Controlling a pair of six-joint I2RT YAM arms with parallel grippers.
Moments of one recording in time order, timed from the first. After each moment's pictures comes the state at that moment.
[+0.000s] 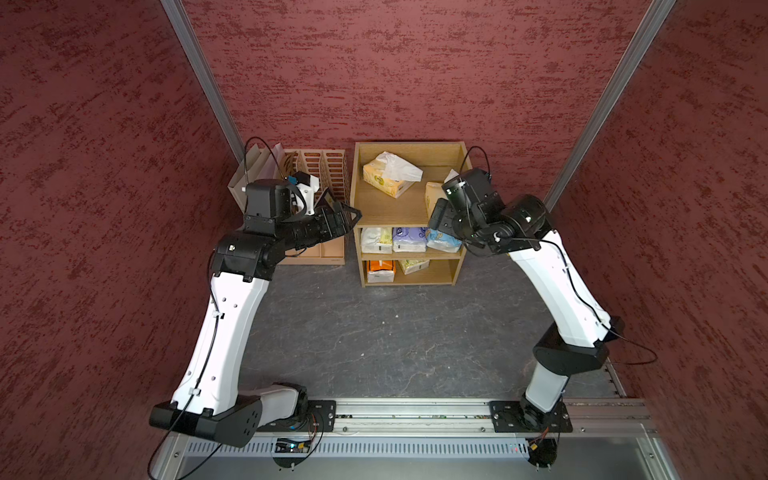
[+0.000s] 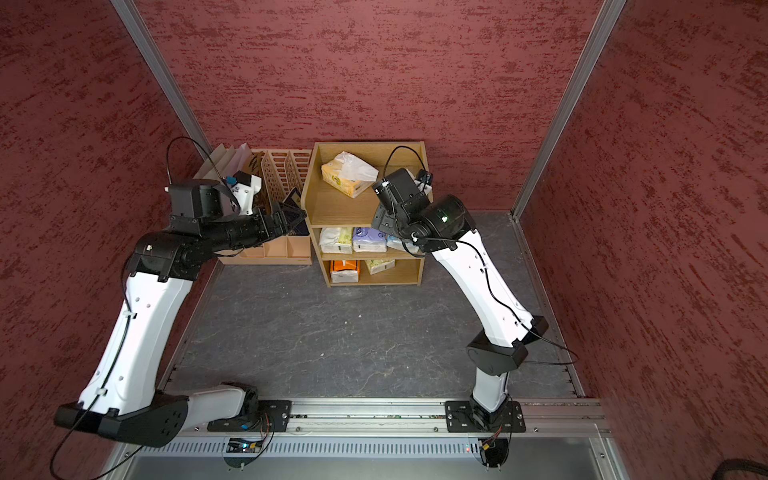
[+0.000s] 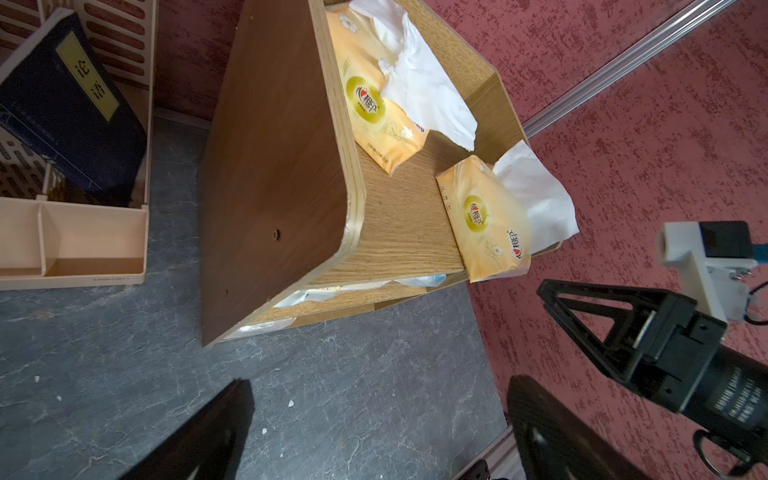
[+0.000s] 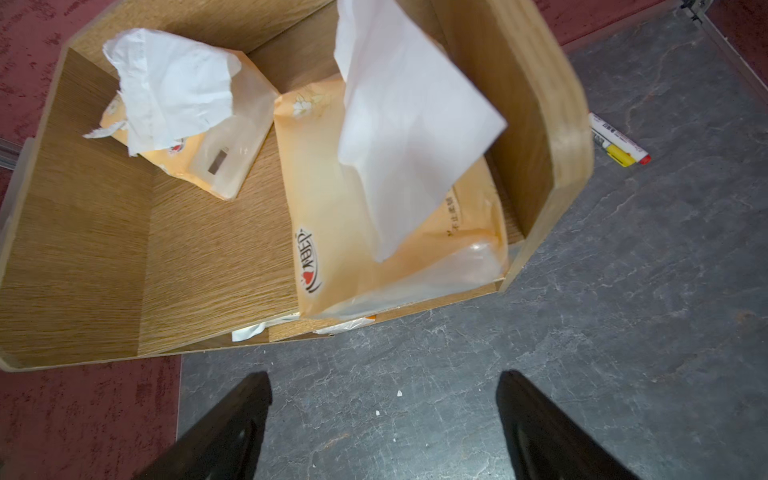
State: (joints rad) left arm -0.18 1.27 1.71 -0.96 0.46 -0.52; right arm 0.74 1.80 2.42 -1.45 0.40 0.92
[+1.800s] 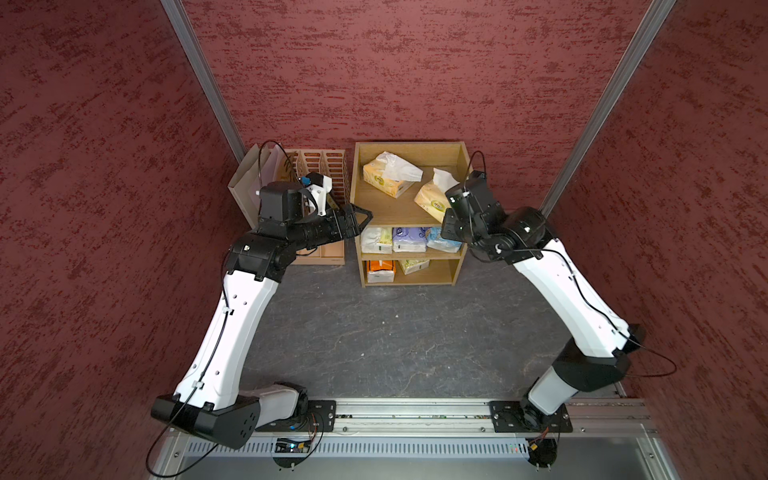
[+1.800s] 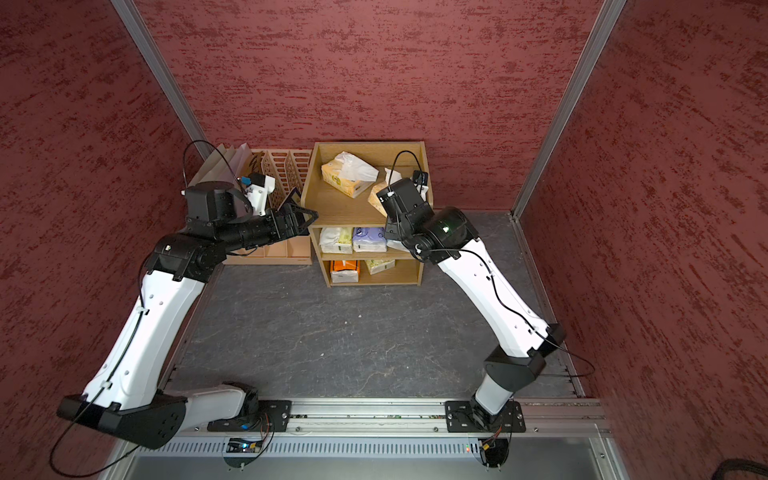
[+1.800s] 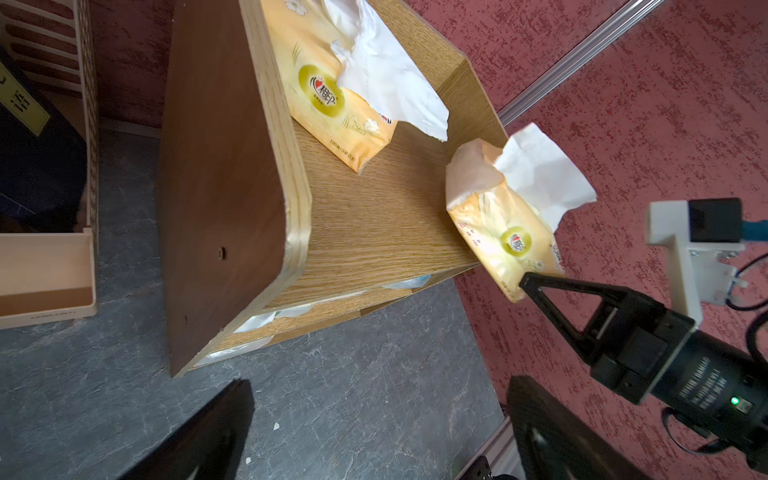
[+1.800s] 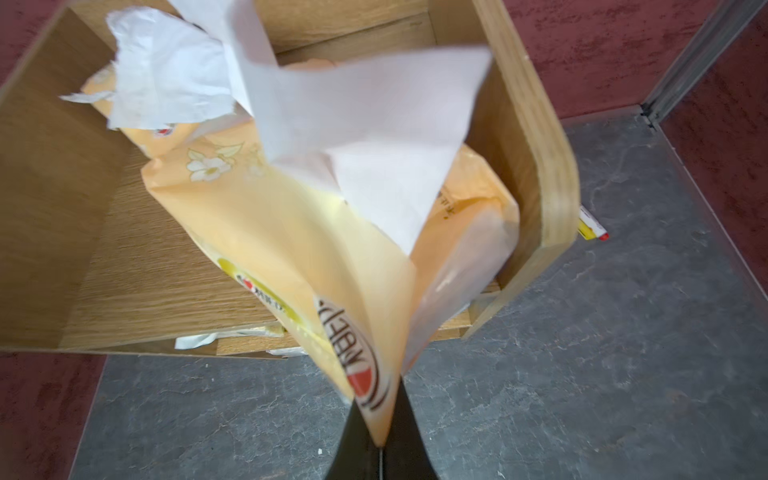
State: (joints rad) left arm -0.24 1.28 1.63 -0.82 0.46 -0.52; right arm 0.72 1.62 2.11 -1.22 0.46 0.68
